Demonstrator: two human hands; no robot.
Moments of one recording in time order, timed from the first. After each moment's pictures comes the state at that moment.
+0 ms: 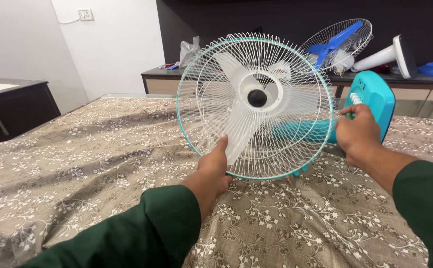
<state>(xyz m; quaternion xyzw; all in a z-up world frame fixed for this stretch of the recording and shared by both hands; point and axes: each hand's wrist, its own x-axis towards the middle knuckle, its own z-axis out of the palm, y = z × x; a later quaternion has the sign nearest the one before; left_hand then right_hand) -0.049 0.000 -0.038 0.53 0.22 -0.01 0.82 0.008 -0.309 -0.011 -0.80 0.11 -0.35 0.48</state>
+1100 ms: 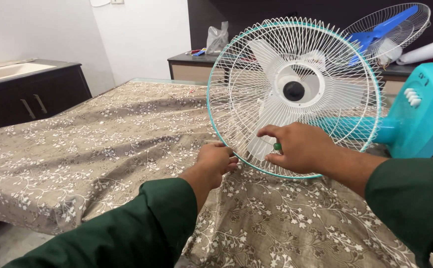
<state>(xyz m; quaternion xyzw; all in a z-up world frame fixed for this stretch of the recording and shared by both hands) -0.029 0.081 -0.078 0.61 0.15 0.03 0.78 -0.076 -0.124 0.031 -0.96 -0.26 -0.09 -0.02</state>
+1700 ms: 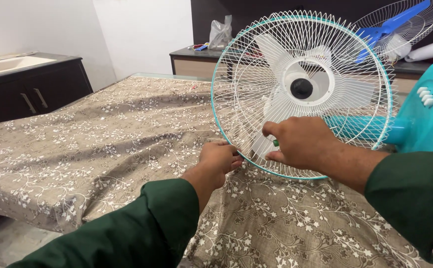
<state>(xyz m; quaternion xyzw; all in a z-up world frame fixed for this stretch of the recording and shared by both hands) -0.031 0.084 -0.076 0.60 0.13 0.02 0.79 -0.077 -0.107 0.039 -0.94 -0.27 -0.15 -0.13</state>
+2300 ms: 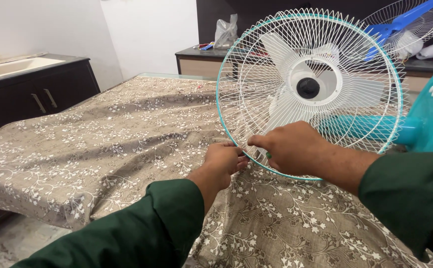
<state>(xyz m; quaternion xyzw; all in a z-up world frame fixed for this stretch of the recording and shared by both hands) -0.029 0.084 -0.082 0.58 0.14 0.02 0.80 -0.065 -0.093 0.023 -0.90 -0.37 -0.13 -0.18</state>
